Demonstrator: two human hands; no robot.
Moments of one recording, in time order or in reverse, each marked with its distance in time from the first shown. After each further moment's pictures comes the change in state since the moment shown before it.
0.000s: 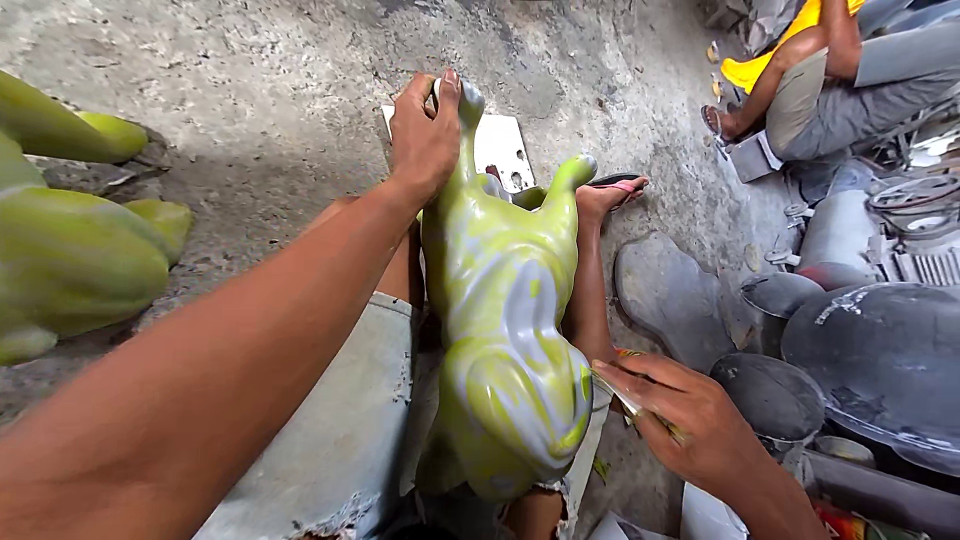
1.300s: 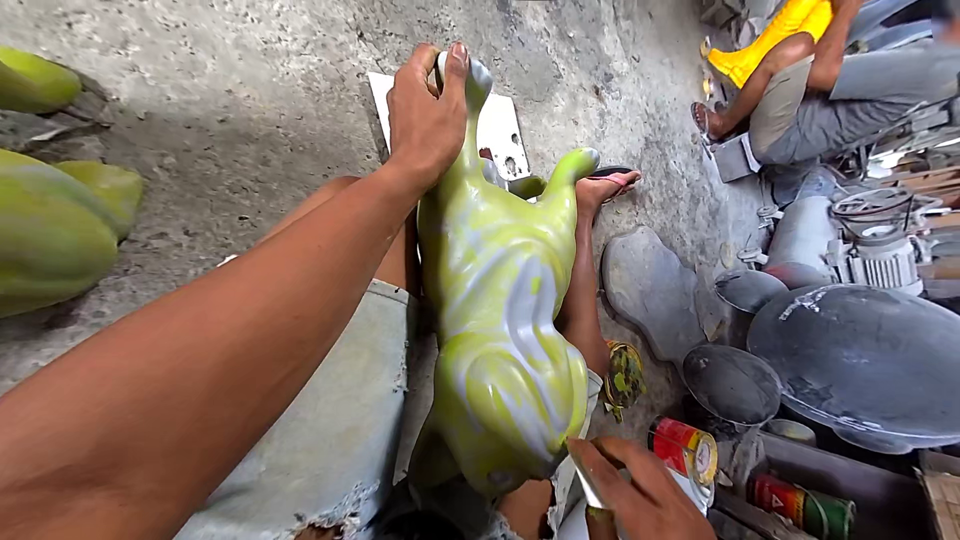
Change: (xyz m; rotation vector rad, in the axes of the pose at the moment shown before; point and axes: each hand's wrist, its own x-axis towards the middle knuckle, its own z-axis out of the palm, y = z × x) left_hand -0.004 0.002 -0.002 -0.005 -0.010 -0.023; right_hand -0.019 -0.137 0.013 -0.071 -0.108 0.520
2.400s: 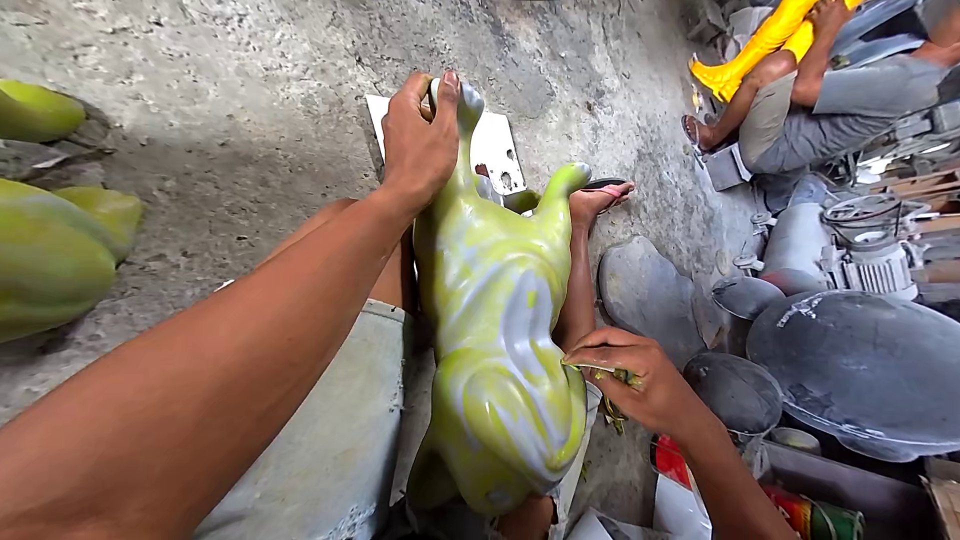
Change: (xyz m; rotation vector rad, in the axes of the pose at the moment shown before) left_hand 0.001 -0.002 -0.001 -0.019 0.006 0.033; right_hand 0.136 0.108 0.008 0.488 -0.096 -0.445
